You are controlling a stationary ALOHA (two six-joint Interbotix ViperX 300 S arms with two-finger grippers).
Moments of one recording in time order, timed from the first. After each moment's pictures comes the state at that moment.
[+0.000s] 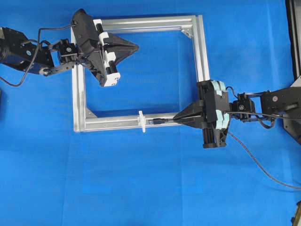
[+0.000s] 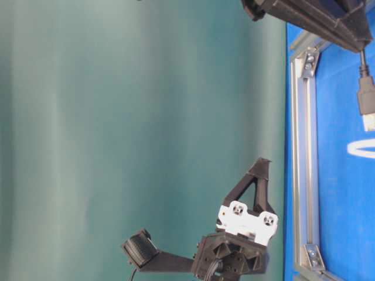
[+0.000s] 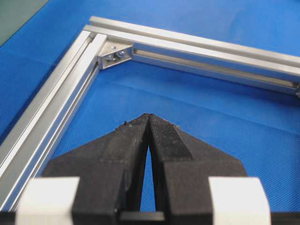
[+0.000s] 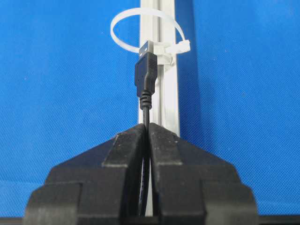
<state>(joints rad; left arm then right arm) 0.27 0.14 0.84 -0.08 -0.75 0.01 0.10 -0.07 1.02 0.08 -0.46 0.08</state>
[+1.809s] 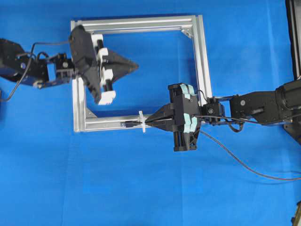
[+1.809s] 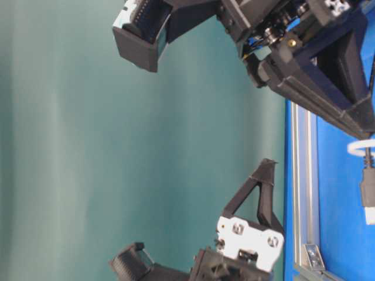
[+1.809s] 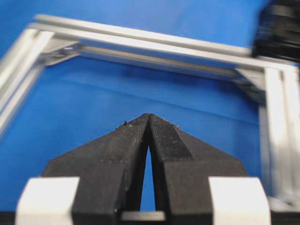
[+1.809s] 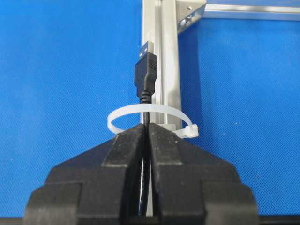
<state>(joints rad) 0.14 0.09 0.89 -0.08 -0.75 -0.02 0.10 0.12 0.81 0.08 -0.49 0.08</state>
